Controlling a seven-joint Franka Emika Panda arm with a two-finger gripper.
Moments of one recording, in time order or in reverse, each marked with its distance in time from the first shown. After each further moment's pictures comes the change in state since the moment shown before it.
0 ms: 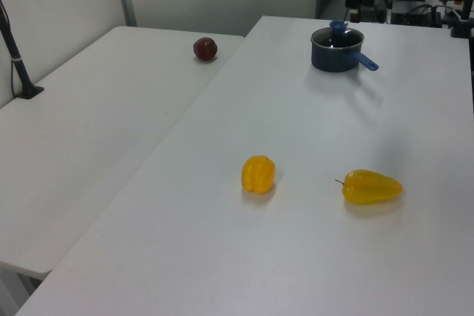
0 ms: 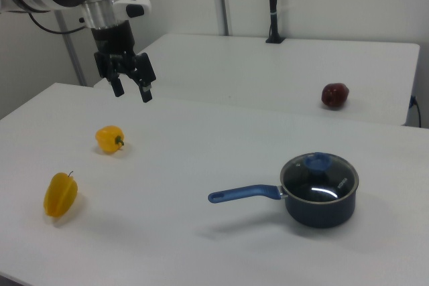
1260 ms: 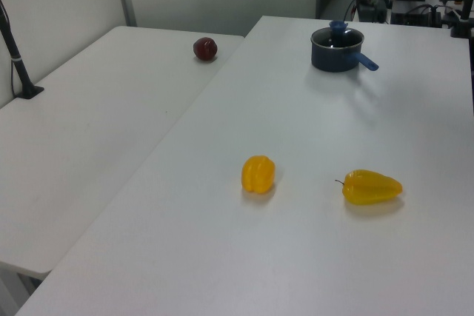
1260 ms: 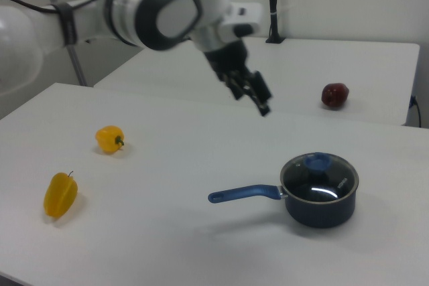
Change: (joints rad) arm -0.372 0.105 -0.025 -0.003 0.010 0.455 0.005
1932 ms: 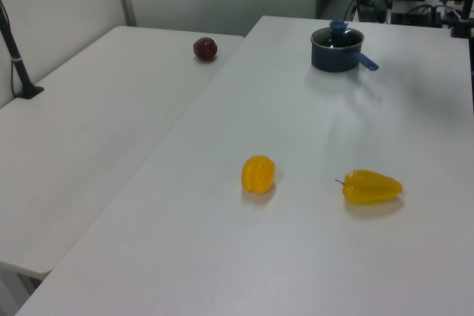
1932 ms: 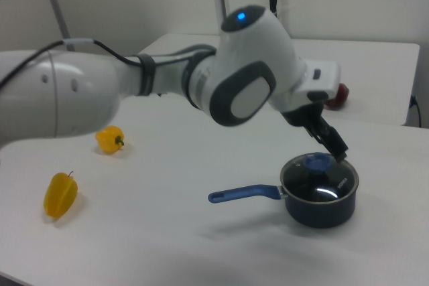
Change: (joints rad) arm -0.174 0.203 -0.001 -0.011 0.045 0.390 0.003
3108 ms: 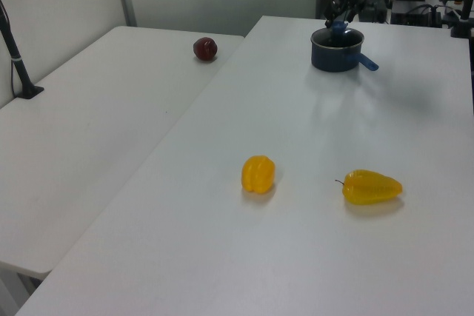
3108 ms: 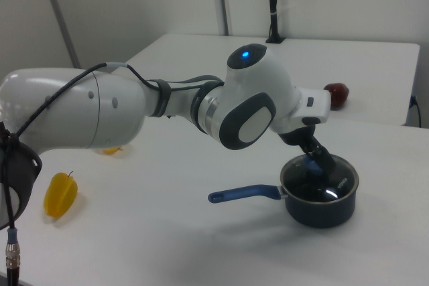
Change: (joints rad) arm 0.045 0.126 0.020 -0.005 0.000 0.124 0.036
